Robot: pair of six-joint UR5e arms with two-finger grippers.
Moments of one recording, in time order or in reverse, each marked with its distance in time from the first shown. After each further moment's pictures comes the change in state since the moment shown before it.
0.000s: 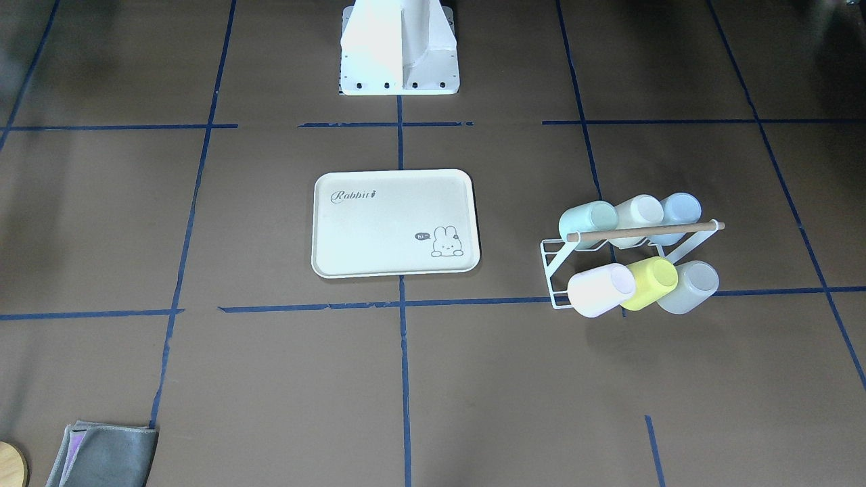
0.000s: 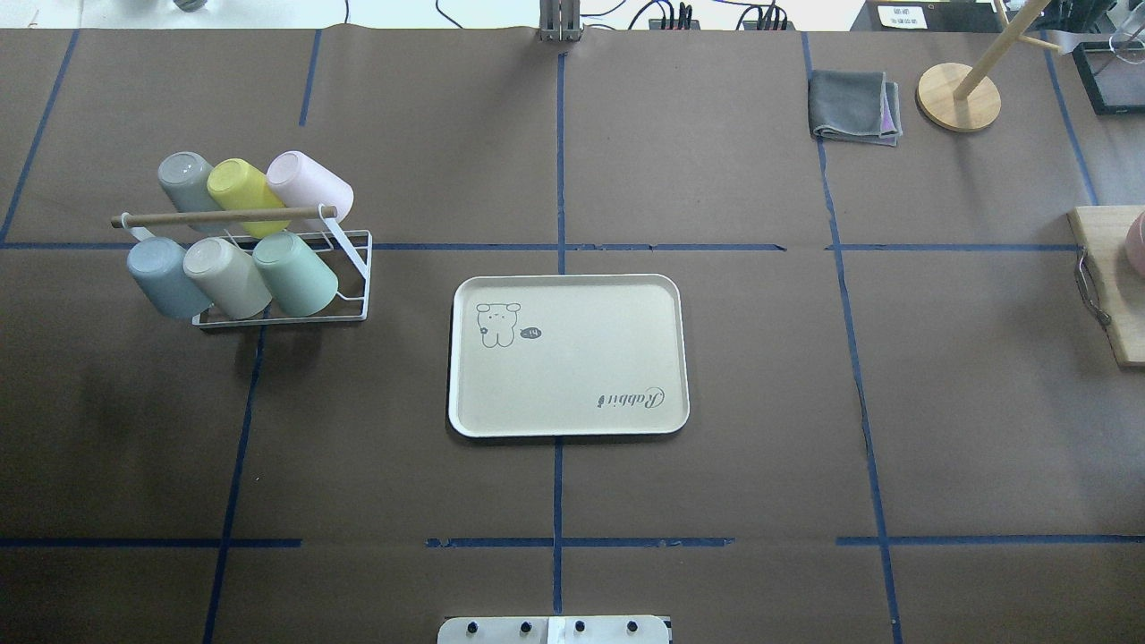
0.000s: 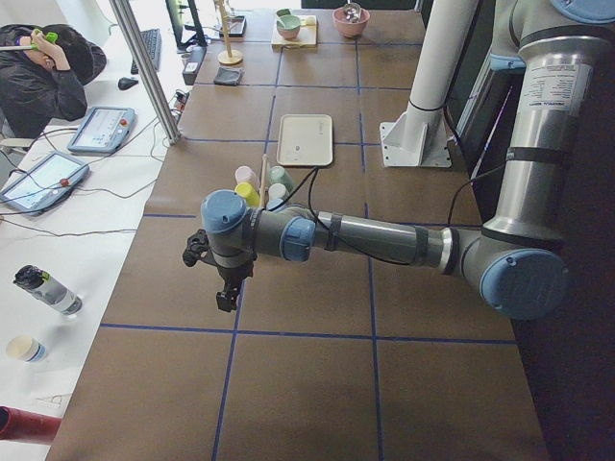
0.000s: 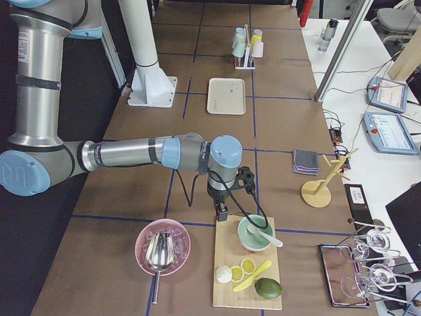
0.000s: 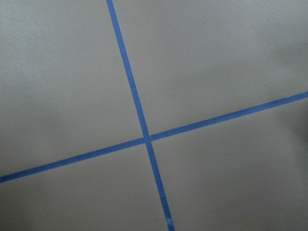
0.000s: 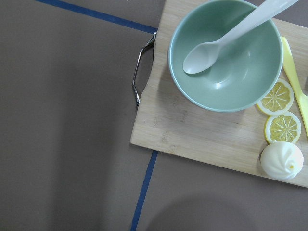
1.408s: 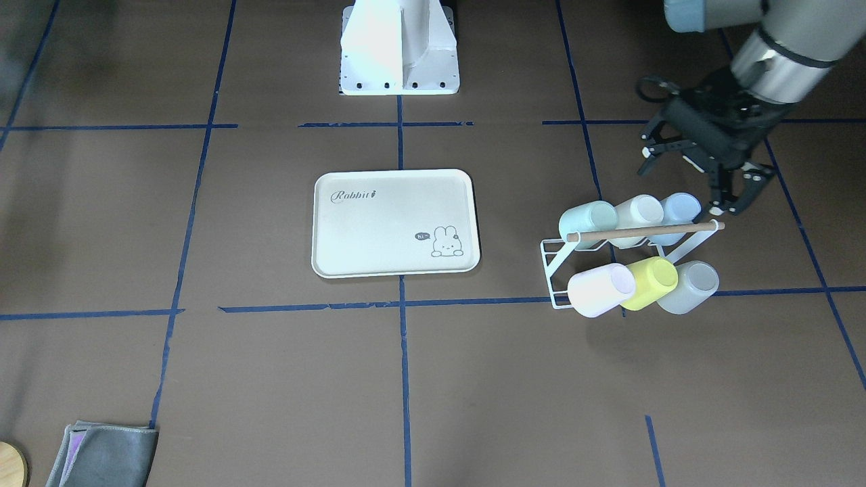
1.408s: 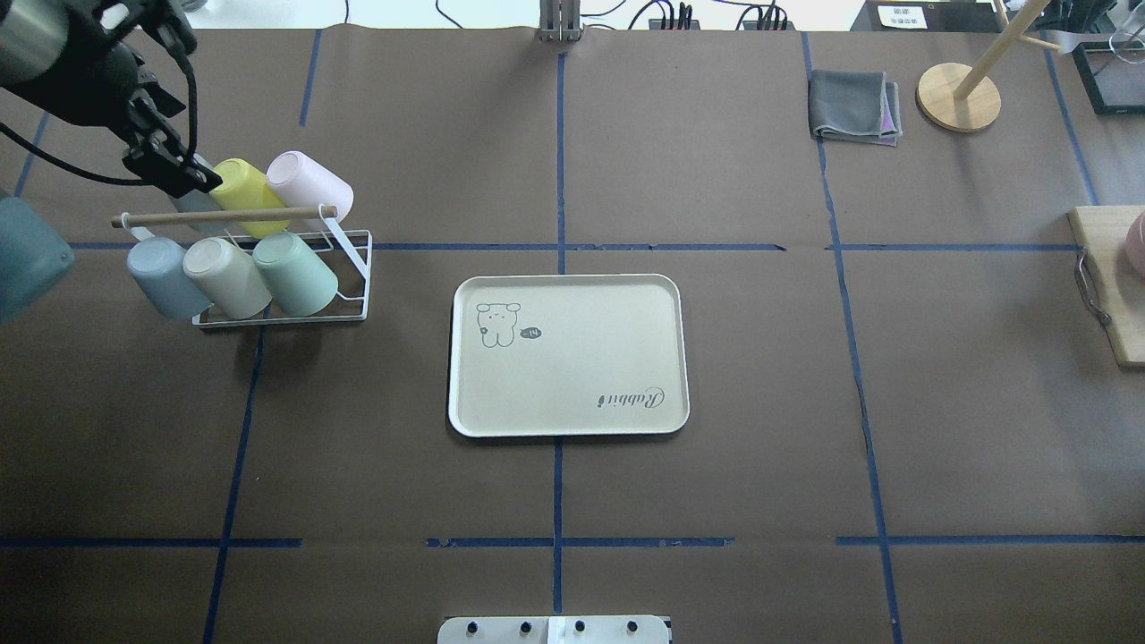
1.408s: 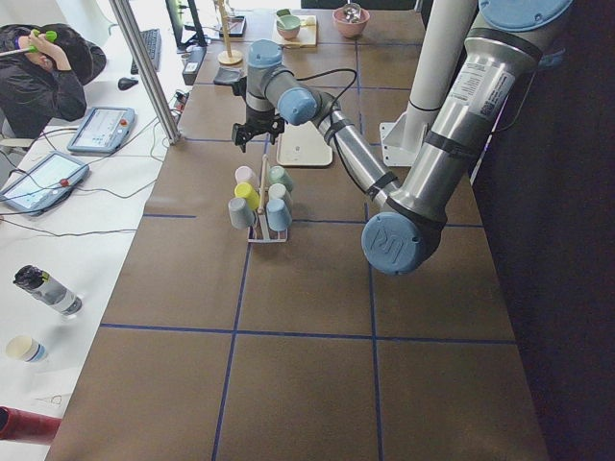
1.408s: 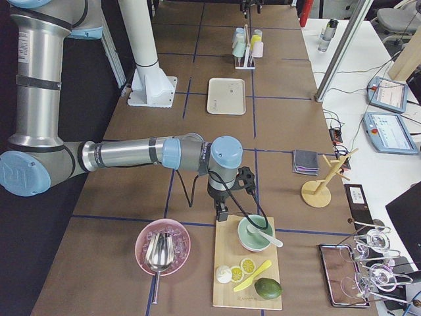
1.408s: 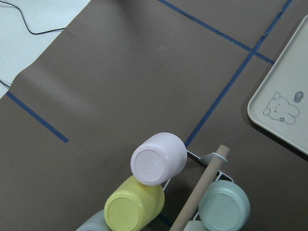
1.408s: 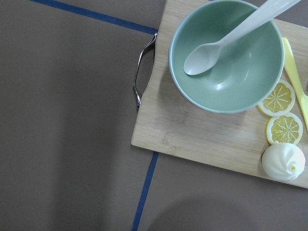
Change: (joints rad) left arm 0.496 -0.316 -0.367 0.193 0.242 0.202; right arm 0.000 0.004 -0.005 0.000 0.004 0.002
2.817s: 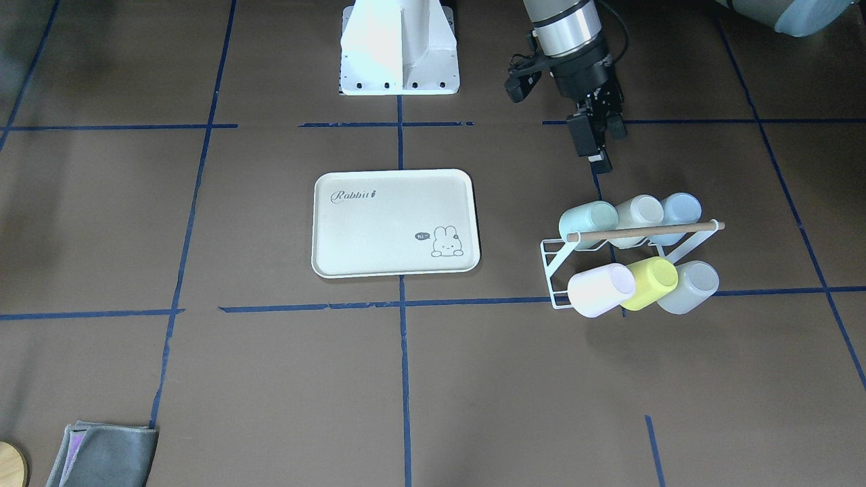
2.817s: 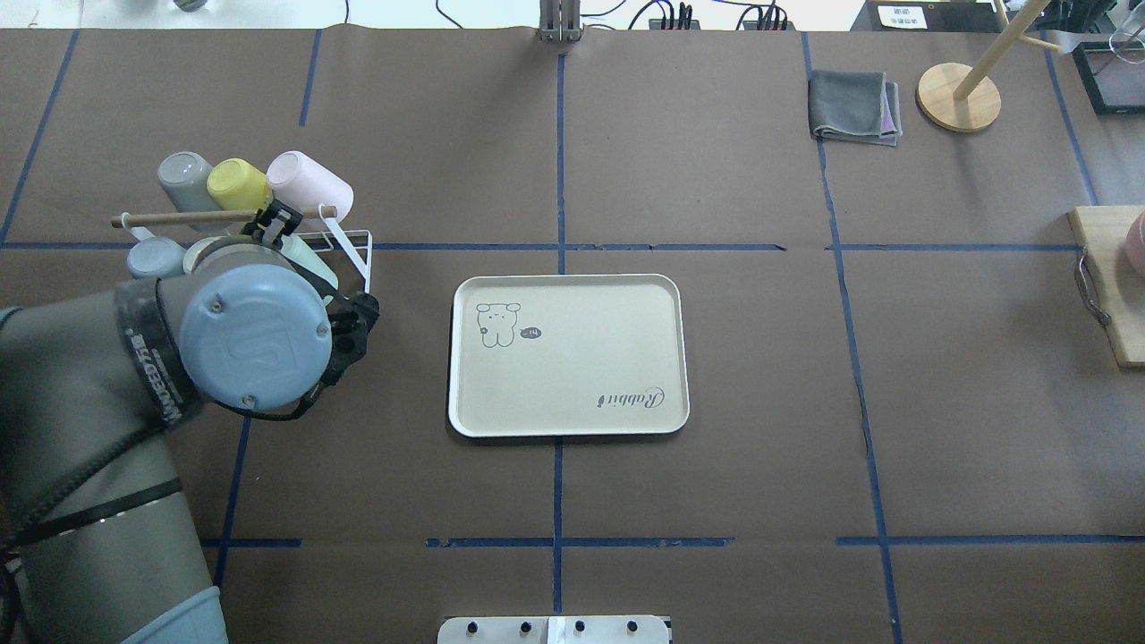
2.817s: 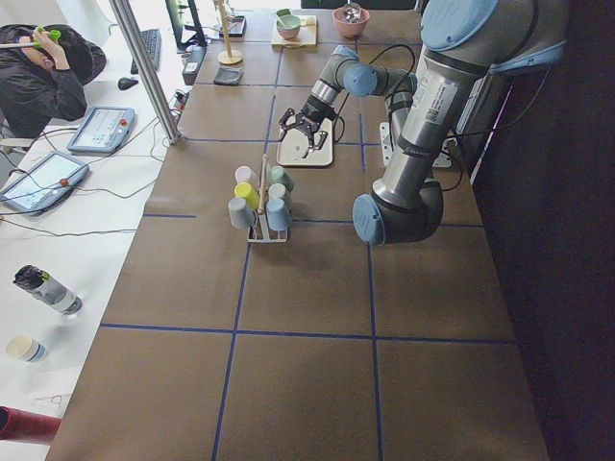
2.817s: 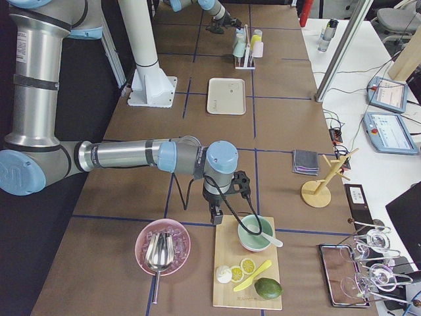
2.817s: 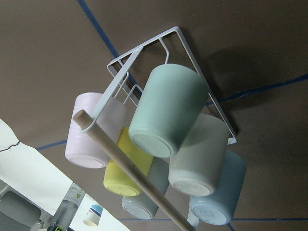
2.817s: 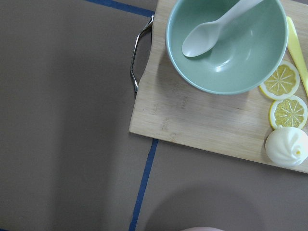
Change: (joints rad) left arm 0.565 -0.091 -0.171 0.563 0.942 0.514; right arm 0.000 -0.033 0.000 0.000 0.005 -0.003
